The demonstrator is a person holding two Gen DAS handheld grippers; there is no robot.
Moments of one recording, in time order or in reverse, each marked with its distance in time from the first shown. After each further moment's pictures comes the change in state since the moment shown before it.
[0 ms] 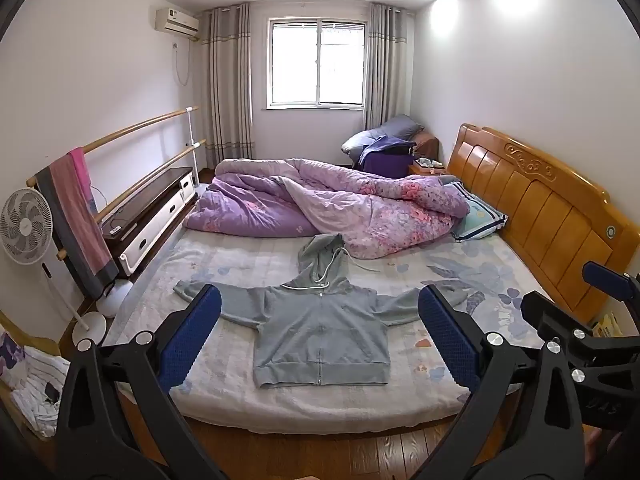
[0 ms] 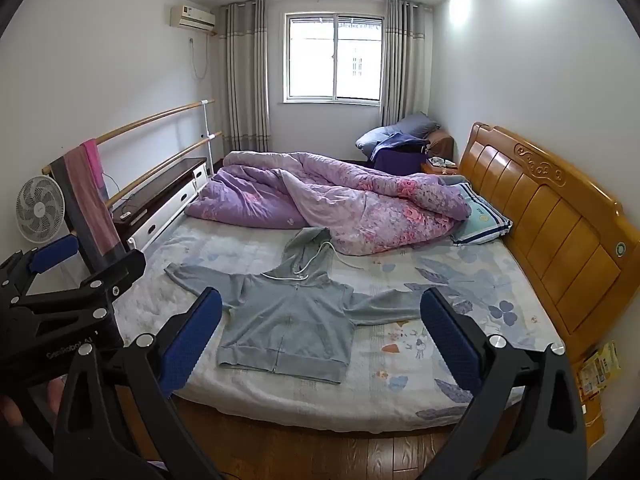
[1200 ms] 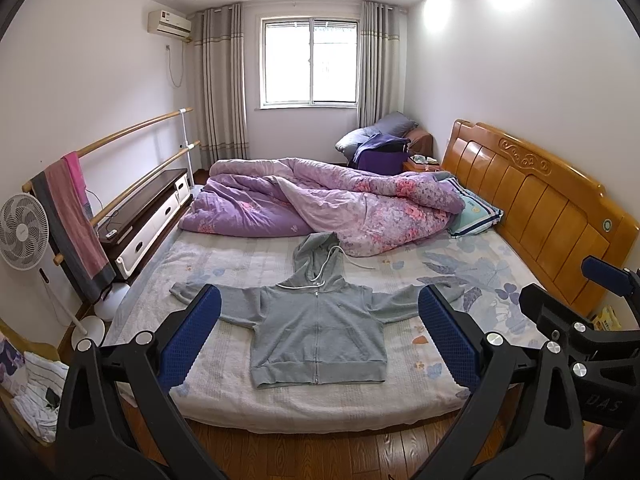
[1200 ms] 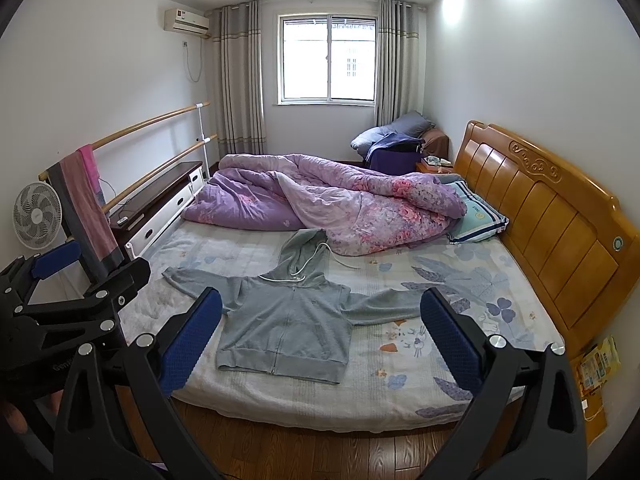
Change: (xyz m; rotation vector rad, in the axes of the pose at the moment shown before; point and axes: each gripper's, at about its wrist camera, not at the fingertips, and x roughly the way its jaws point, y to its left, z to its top) left arm 0.001 -0.012 -0.001 0.016 -0.003 -0.013; right arm -0.002 0.002 -0.001 0.016 0.009 -0.014
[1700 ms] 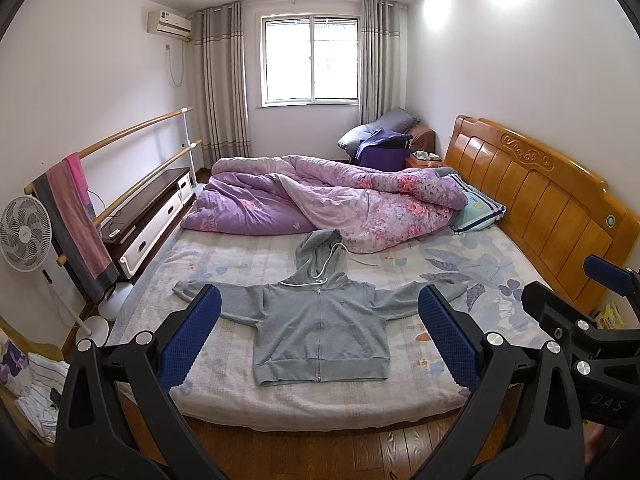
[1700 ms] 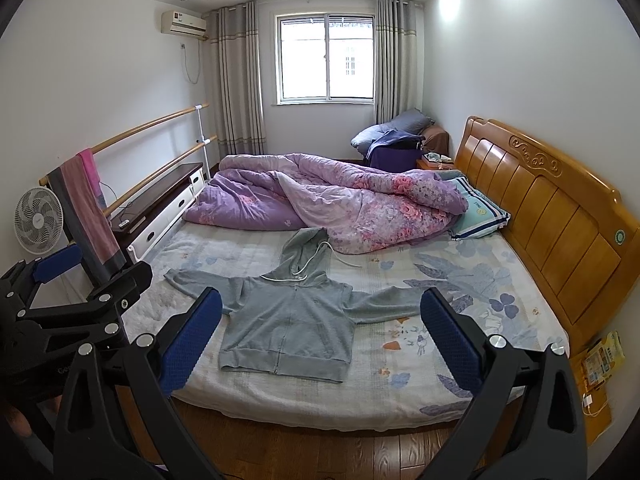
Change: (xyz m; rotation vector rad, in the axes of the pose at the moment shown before) left arm 0.001 -0.001 -0.001 0.008 0.009 0.007; right arm -0.004 -0.001 0.001 0.017 0.002 0.006
